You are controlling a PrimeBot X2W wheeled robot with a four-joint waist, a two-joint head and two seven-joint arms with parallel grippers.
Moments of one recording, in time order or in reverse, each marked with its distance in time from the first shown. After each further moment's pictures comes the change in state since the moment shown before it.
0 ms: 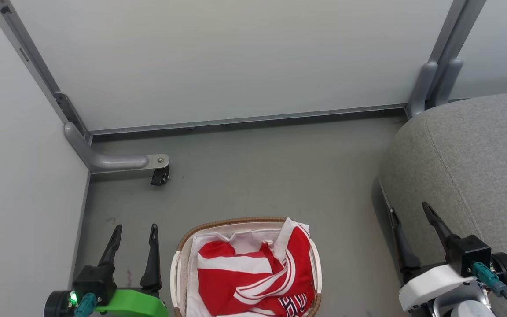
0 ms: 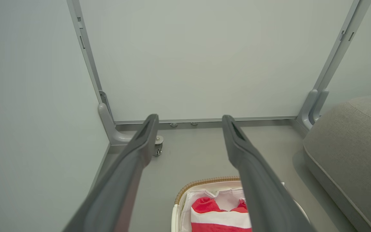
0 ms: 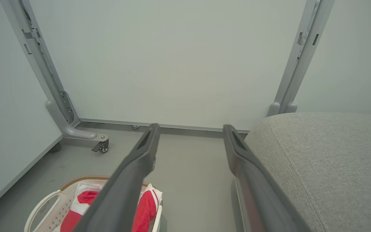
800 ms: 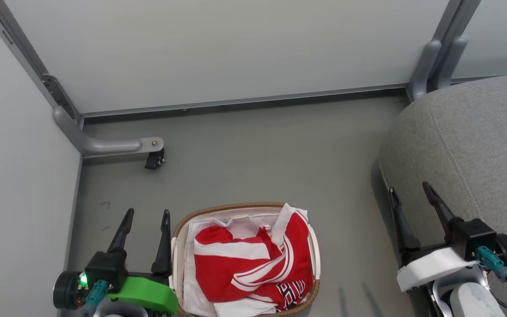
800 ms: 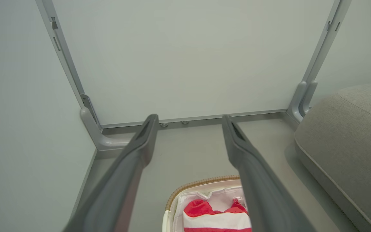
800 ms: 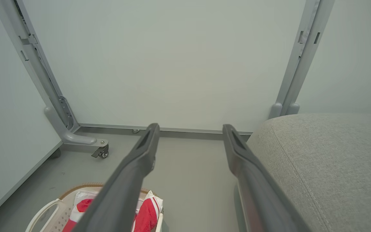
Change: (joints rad) left arm -0.031 0.000 -0.038 -0.019 0.022 0.000 0.000; right arm -0.040 -0.001 0.001 -0.026 0.024 0.000 0.000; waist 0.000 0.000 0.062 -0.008
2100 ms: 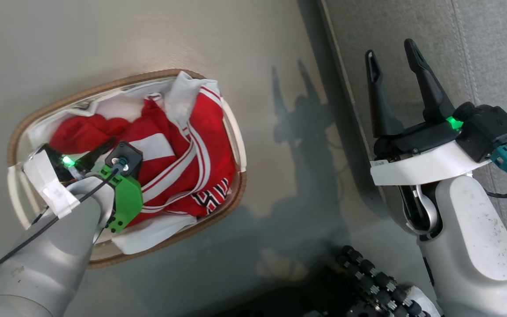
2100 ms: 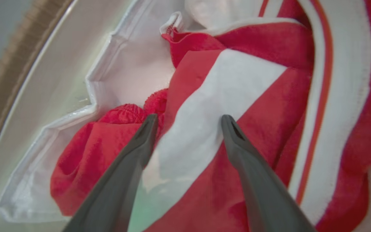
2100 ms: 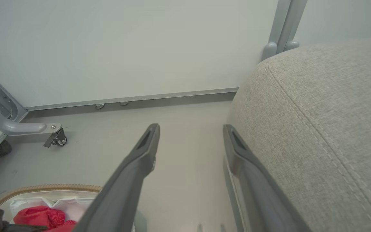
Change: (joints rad) left arm -0.819 0.241 -0.710 0.862 -0.048 -0.002 0.108; right arm -0.404 -0.002 0.141 -0.127 0.180 0.000 -0.001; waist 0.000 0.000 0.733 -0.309
